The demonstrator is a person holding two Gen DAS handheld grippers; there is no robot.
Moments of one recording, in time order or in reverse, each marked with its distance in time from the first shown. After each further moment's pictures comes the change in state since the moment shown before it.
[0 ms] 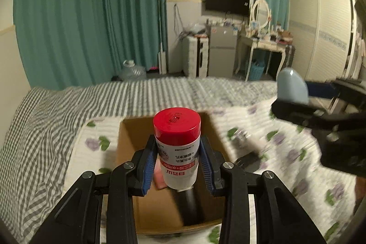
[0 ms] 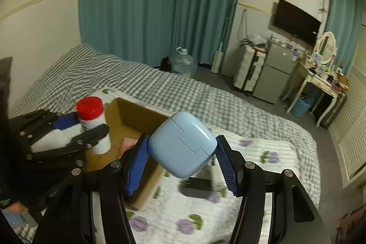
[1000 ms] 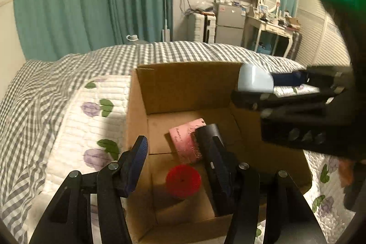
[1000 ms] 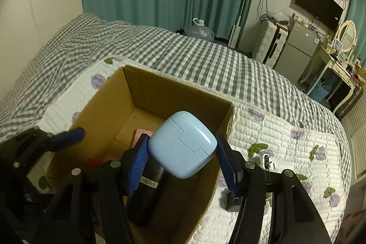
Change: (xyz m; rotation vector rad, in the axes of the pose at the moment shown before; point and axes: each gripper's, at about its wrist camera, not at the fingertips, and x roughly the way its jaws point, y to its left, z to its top) left arm 0.059 0.047 -0.052 -0.041 0.102 -0.004; right arm 0.139 0.058 -0.016 -0.017 0.171 0.051
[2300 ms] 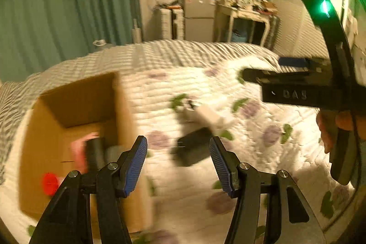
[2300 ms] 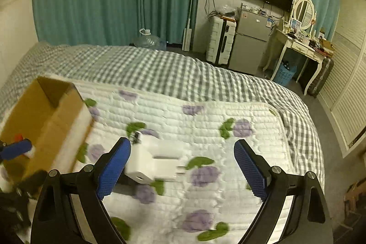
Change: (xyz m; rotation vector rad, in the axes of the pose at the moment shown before) left arm 0.021 -0.199 0.016 0.127 0.057 -0.083; right arm -0.042 -0.222 -0.084 0.168 -0.085 -0.163
